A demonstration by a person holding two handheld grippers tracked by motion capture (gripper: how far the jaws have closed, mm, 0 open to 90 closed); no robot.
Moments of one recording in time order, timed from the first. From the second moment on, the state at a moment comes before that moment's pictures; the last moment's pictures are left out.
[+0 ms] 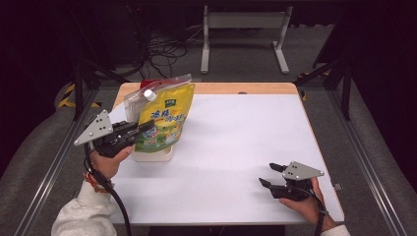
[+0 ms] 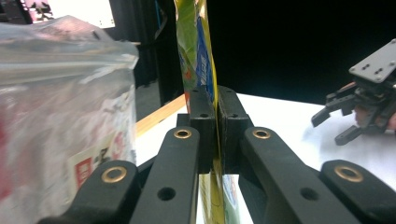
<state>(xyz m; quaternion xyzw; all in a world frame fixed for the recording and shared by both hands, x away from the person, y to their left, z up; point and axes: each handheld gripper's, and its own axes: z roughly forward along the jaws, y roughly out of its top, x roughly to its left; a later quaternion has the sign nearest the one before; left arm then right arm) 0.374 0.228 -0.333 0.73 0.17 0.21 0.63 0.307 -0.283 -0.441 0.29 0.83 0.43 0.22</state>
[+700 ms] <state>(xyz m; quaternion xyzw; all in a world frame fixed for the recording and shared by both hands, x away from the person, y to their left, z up) 0.399 0.247 -0.361 0.74 0.19 0.19 0.62 0.303 -0.282 -0.441 0.28 0.83 0.42 0.22</state>
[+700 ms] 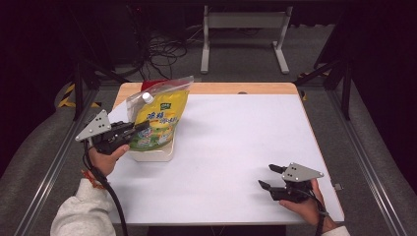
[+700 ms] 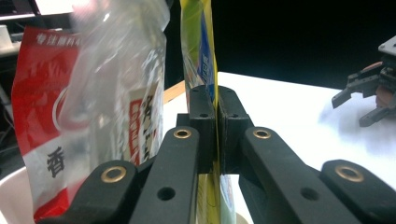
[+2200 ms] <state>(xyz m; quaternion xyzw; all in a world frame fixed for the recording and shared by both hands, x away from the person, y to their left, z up) 0.402 0.276 -0.416 0.79 0.26 0.17 0.53 0.306 -0.277 -0.444 0.28 0.84 0.42 0.22</state>
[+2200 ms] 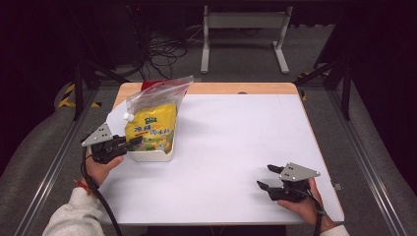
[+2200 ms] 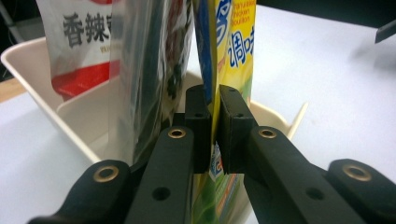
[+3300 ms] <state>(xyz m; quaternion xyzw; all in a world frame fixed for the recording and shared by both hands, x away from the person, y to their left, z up) 0.399 0.275 -0.428 0.80 0.29 0.18 0.50 0.307 -0.278 -0.442 0.28 0.84 0.42 0.22</state>
